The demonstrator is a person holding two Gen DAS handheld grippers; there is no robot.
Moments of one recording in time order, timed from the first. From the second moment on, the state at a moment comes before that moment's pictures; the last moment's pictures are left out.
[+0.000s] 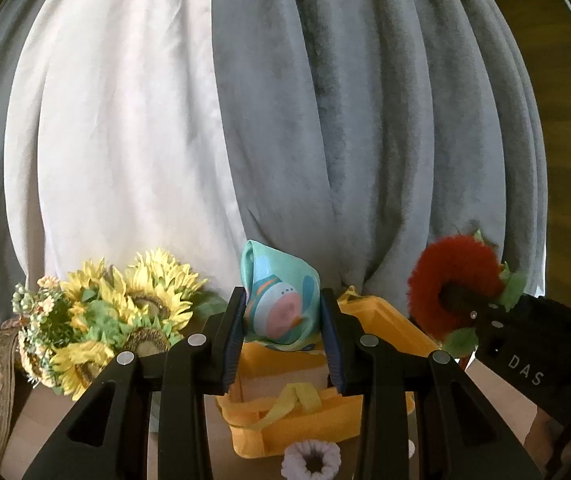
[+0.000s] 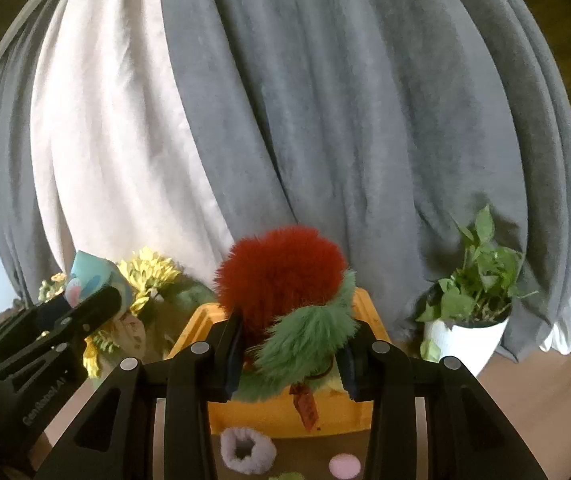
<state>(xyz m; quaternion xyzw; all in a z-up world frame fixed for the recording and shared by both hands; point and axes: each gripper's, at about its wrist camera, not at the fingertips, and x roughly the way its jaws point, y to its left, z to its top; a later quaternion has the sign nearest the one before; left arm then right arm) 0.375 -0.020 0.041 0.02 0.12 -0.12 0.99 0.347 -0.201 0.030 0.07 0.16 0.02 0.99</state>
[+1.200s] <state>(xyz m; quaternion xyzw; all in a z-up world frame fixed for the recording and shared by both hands) 0.539 -0.047 -0.025 0.03 0.28 -0.15 0.95 0.503 -0.213 -0.030 0.06 0.31 0.00 0.95</state>
